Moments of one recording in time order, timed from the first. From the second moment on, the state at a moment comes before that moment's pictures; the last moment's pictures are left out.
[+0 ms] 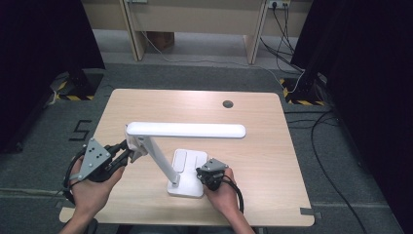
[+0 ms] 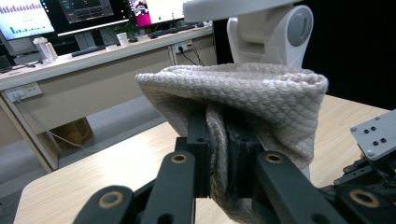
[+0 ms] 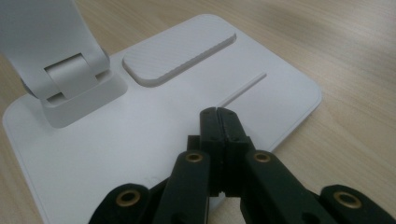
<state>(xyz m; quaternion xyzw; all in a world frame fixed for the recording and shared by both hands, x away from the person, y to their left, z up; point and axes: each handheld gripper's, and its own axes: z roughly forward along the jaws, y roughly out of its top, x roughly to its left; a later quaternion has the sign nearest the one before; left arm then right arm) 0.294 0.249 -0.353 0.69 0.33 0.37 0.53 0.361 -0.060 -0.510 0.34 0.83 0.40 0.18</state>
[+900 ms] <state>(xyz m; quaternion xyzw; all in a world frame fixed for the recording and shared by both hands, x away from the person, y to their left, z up) 0.295 0.243 -0.367 0.71 0.33 0.36 0.52 0.361 -0.060 -0.510 0.34 0.83 0.40 0.18</state>
